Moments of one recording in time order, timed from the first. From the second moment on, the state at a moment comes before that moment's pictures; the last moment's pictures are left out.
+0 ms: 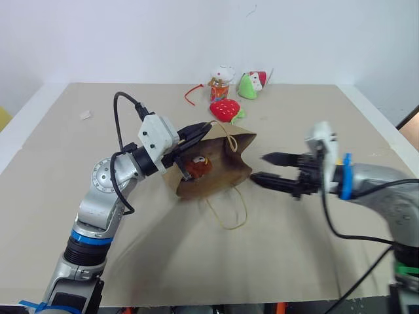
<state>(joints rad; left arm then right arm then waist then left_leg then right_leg) -0.51 0.38 -0.08 -0.28 -0.29 0.11 -0.69 -0.40 -0.90 -0.25 -0.32 0.74 0.97 0.83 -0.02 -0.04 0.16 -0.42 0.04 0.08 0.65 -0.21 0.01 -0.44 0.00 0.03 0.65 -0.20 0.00</state>
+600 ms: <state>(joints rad) -0.52 0.38 -0.08 -0.29 -0.29 0.12 -0.71 -0.29 -0.75 -0.37 0.00 0.34 0.78 0.34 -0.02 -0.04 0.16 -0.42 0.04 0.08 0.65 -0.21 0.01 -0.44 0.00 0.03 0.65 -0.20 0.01</state>
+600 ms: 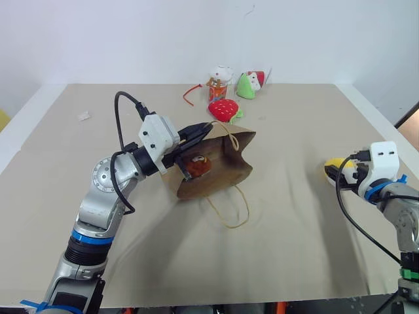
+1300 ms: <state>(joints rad) -0.52 0.37 -0.08 -0.29 -0.28 0.12 -0.70 -0.26 -0.86 -0.35 -0.25 0.59 0.89 0.70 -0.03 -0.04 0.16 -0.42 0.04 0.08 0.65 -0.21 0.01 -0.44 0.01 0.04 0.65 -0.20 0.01</state>
